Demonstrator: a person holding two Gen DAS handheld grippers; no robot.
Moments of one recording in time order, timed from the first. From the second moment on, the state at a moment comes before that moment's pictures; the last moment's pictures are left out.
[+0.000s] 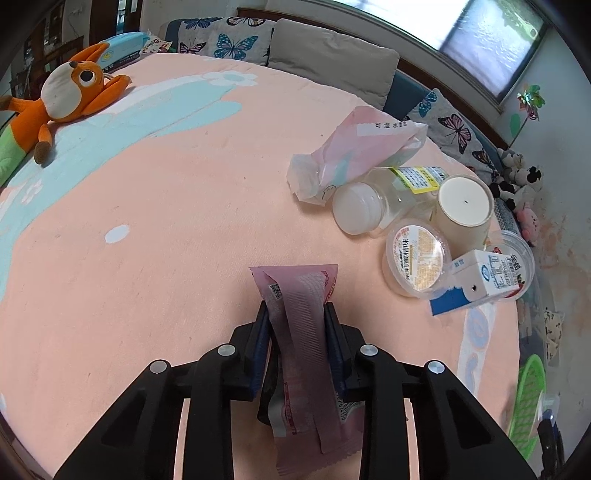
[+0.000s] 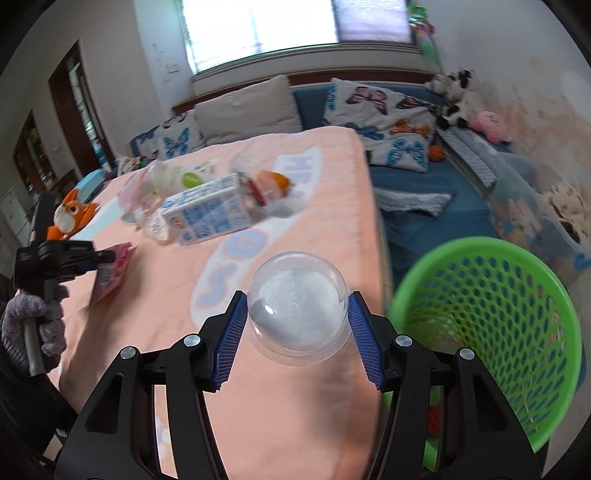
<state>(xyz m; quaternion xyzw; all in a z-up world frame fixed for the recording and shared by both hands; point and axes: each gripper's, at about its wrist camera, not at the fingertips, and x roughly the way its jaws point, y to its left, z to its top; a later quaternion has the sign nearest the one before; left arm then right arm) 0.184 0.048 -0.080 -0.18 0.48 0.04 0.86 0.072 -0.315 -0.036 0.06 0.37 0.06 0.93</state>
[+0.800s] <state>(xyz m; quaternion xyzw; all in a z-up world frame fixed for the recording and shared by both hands) 0.140 0.026 -0.034 -0.18 0.44 -0.02 0.88 0.038 -0.383 -0.040 0.11 0.36 -0.04 0.93</state>
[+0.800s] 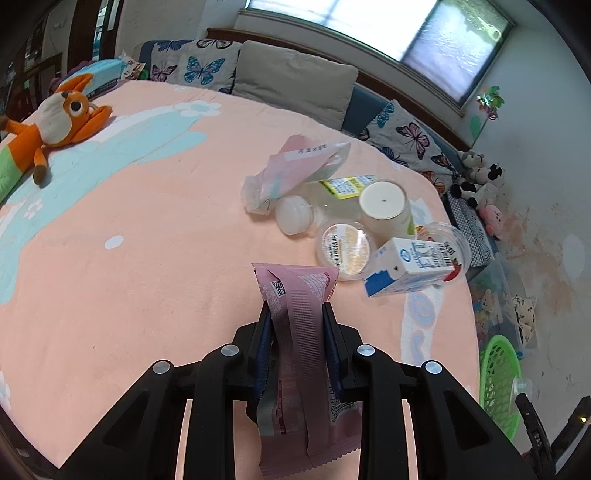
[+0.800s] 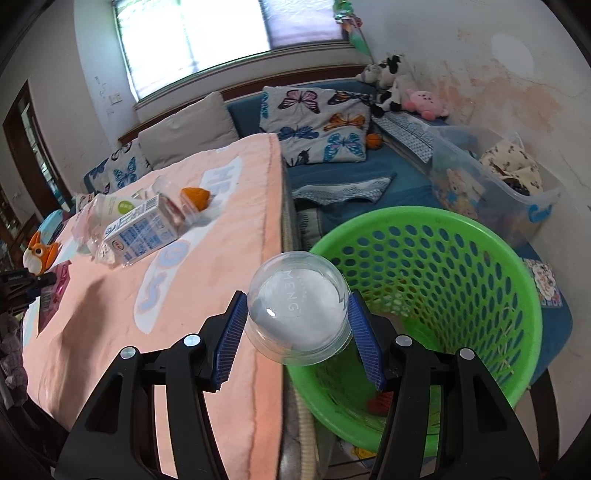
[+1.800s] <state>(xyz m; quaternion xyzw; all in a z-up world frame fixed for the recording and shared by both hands) 0.129 -0.010 -0.007 -0.15 0.42 -0.07 0.89 0.016 -0.422 -0.050 0.13 0.36 -0.09 0.92</state>
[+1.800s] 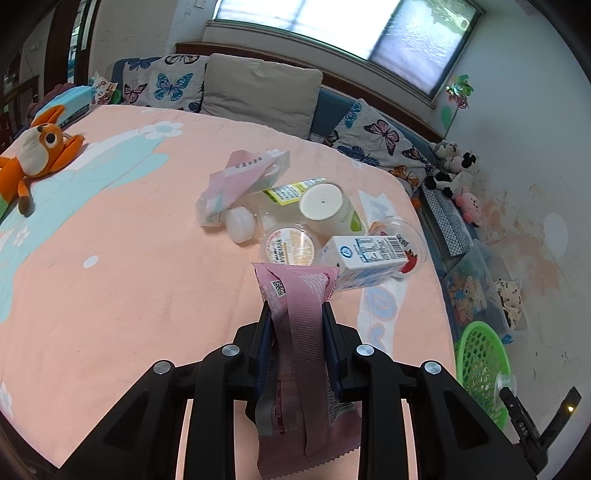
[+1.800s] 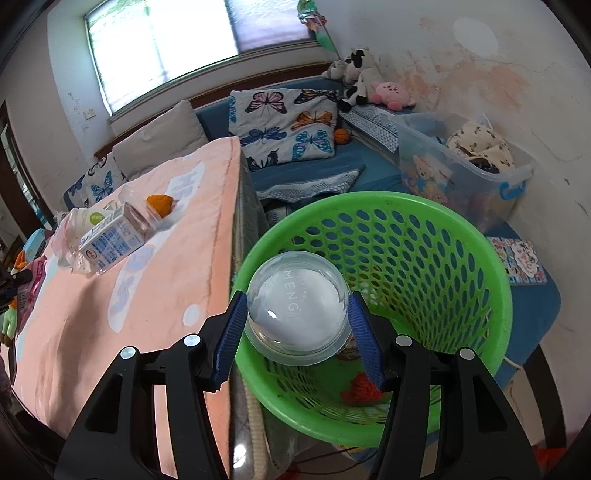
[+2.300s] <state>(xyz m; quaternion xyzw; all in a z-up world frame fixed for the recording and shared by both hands) 0.127 -0.033 -0.002 -0.14 0.42 -0.09 0.89 0.004 -0.443 -0.057 0.14 0.37 -0.12 0.91</state>
